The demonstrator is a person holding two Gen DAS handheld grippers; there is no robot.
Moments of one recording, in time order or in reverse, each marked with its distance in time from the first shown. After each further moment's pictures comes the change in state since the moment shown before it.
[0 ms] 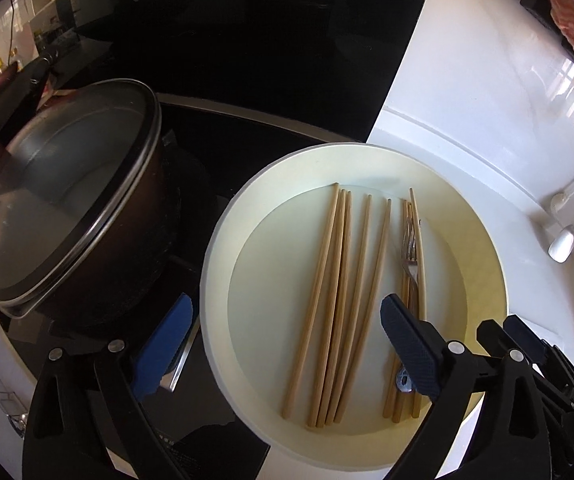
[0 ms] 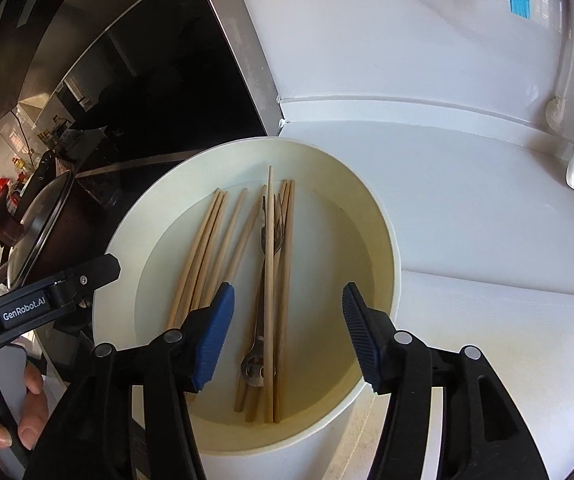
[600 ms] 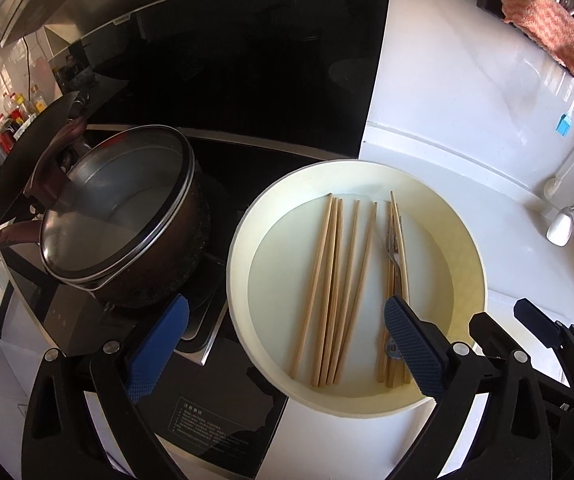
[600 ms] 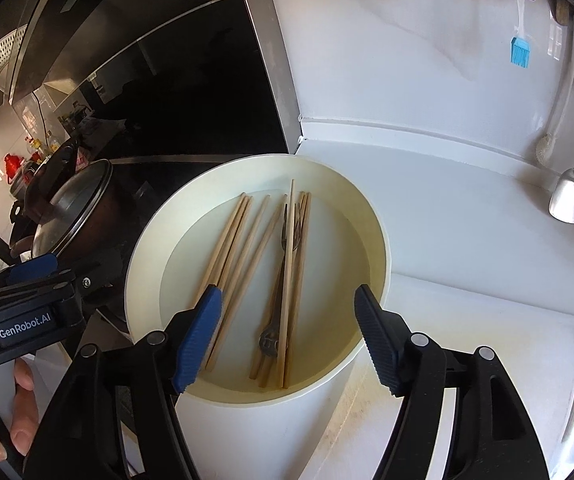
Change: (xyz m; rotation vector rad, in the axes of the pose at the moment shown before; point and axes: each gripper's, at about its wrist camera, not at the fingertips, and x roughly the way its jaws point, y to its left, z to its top) left arm -0.055 -0.022 -0.015 0.057 -0.068 0.079; right arm -0.053 0.021 -0.009 -0.083 -0.035 -0.019
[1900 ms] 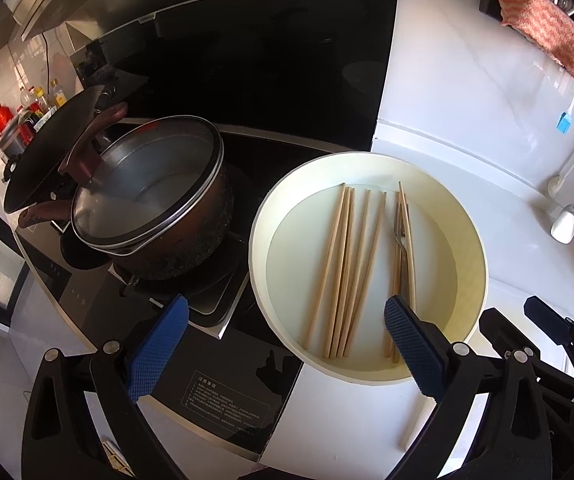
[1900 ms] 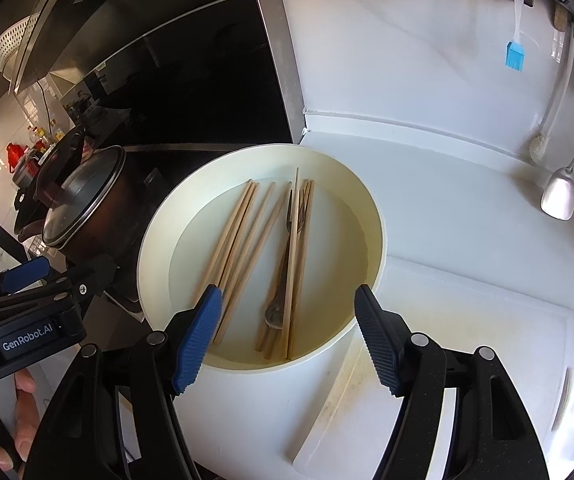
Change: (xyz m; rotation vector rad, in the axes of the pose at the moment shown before) left arm -0.029 0.002 -0.021 -0.028 -0.003 0.060; right arm -0.019 0.008 -0.008 -0.019 0.036 0.000
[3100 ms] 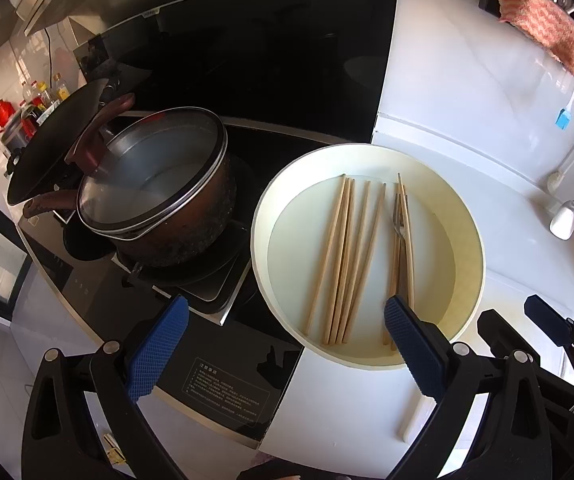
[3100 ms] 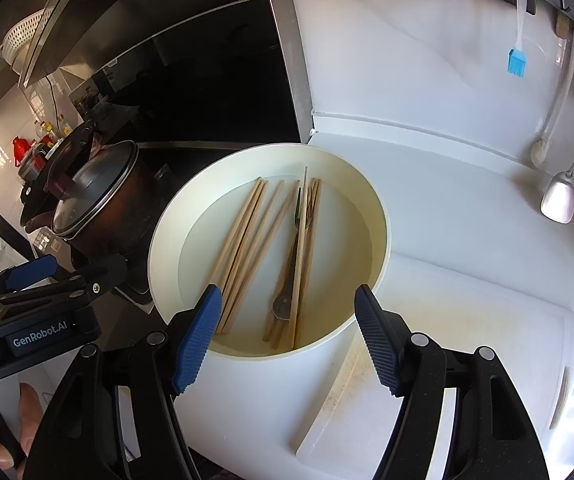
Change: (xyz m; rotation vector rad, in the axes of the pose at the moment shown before) left arm -0.009 -0.003 -0.009 -0.015 0.026 0.005; right arm -0.012 0.008 -0.007 -0.022 -0.007 0.009
